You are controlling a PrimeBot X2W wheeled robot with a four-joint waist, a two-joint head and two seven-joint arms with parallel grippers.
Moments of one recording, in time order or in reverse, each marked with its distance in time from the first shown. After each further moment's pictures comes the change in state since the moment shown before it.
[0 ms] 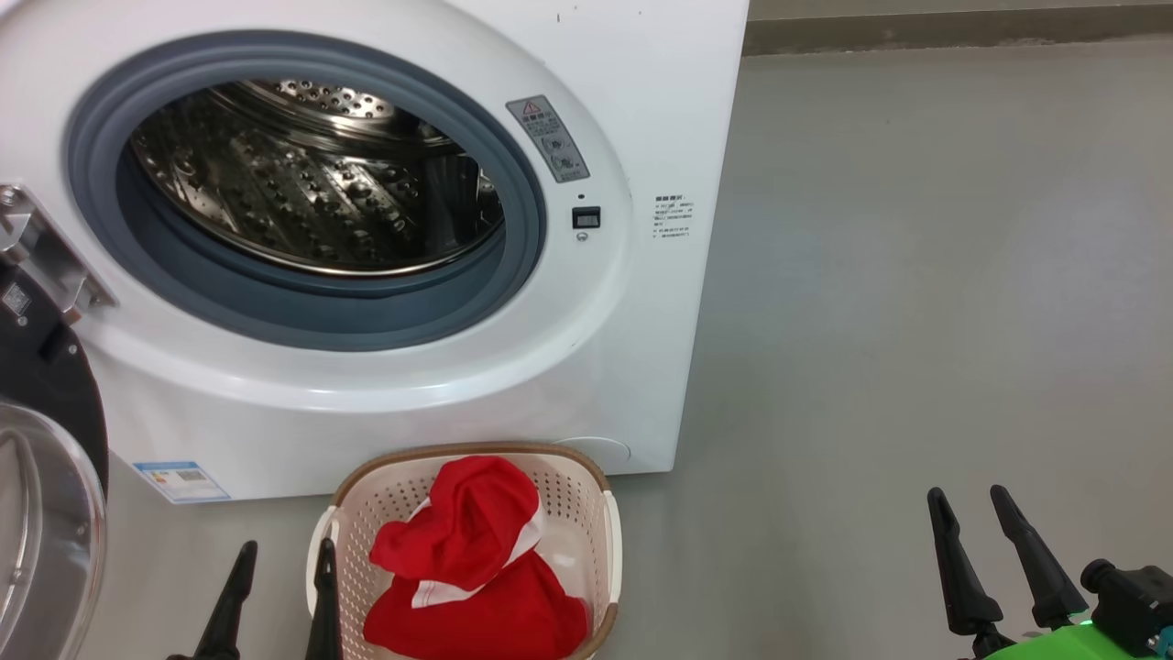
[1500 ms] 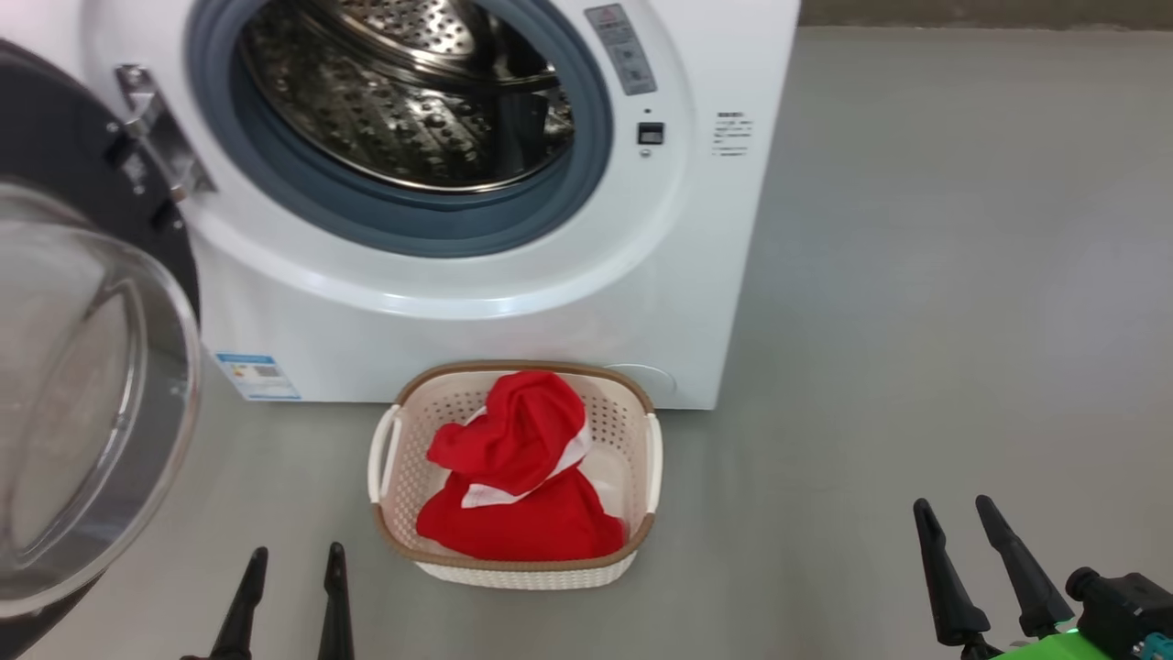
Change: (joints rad) left arm -0.003 0.000 -0.032 0.016 -0.035 0.044 0.000; right arm 0.010 0.002 0.020 0.004 0.000 0.000 0.000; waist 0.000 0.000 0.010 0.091
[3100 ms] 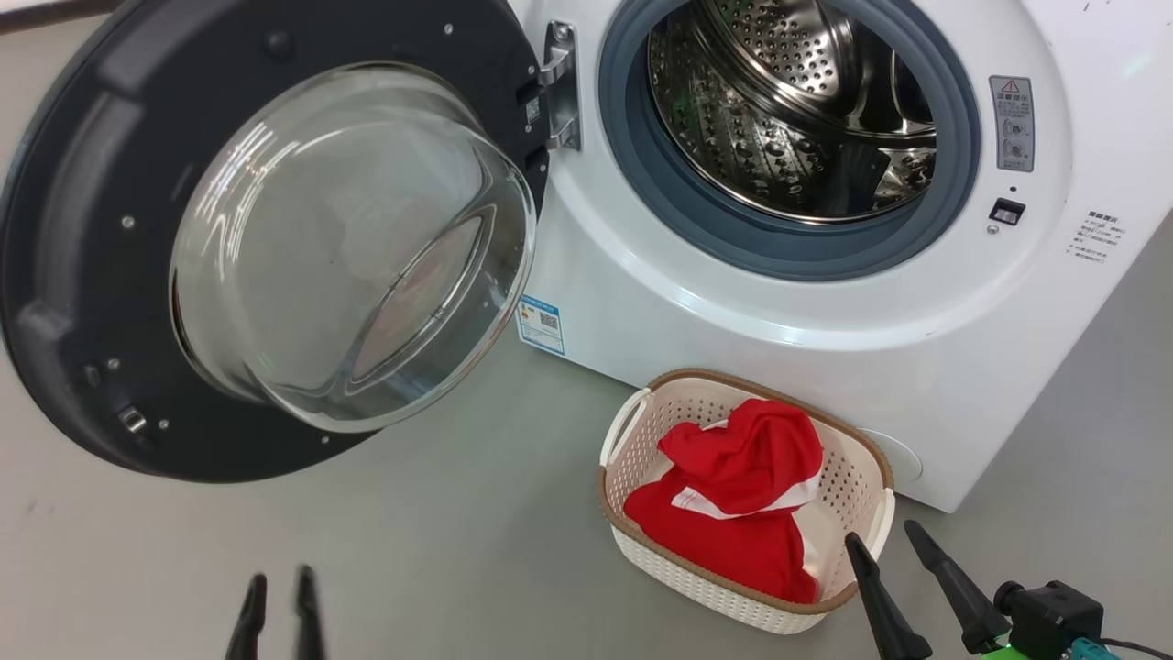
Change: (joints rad) left arm 0.072 0.003 -0.040 -0.067 -0.127 0.093 0.000; right arm -0.019 -0.042 0.159 0.044 0.003 0.000 0.000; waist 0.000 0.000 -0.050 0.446
